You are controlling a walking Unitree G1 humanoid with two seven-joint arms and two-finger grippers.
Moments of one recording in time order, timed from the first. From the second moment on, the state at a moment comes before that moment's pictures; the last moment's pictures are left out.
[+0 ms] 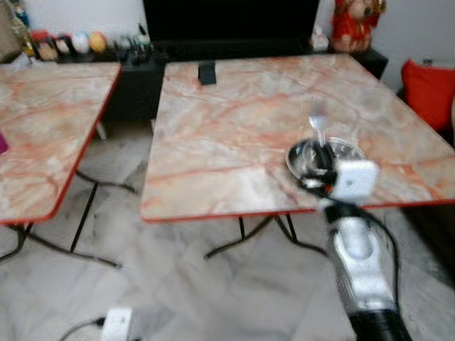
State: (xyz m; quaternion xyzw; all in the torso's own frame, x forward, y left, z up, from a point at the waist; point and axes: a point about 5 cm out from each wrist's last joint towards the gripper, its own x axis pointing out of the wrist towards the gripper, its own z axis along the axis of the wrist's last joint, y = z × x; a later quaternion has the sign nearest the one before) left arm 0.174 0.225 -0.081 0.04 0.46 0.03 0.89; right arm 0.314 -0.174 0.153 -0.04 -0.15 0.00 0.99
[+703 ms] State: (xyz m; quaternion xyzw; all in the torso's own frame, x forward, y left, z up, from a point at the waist) left arm 0.174 0.233 -0.079 0.05 0.46 0.04 0.89; right arm 0.316 -0.164 0.152 -0.03 -0.15 0.01 0.99
